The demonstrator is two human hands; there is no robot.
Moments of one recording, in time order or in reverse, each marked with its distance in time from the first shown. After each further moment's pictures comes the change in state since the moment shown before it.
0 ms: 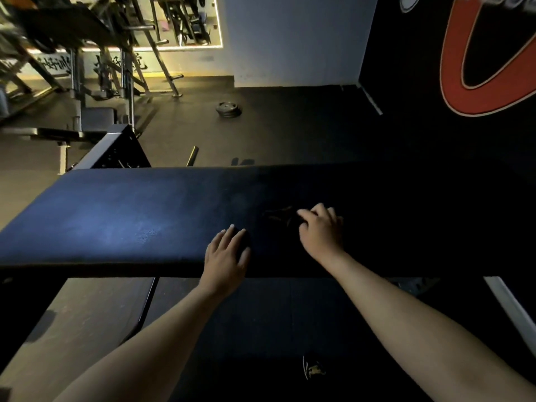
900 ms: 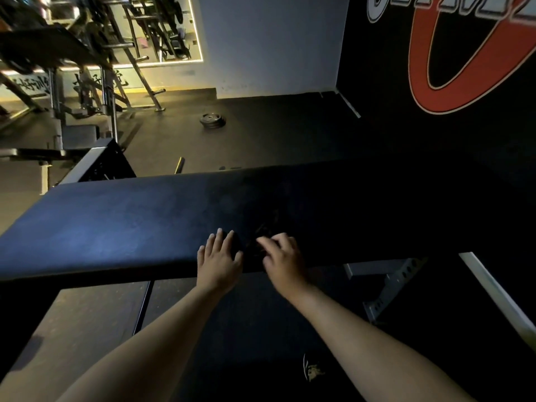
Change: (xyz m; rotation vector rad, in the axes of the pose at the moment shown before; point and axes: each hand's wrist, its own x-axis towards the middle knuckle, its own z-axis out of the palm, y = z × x) left_hand -0.014 0.015 -0.002 0.075 -0.102 -0.076; right_hand -0.091 -0.045 0.019 0.190 0.060 -0.152
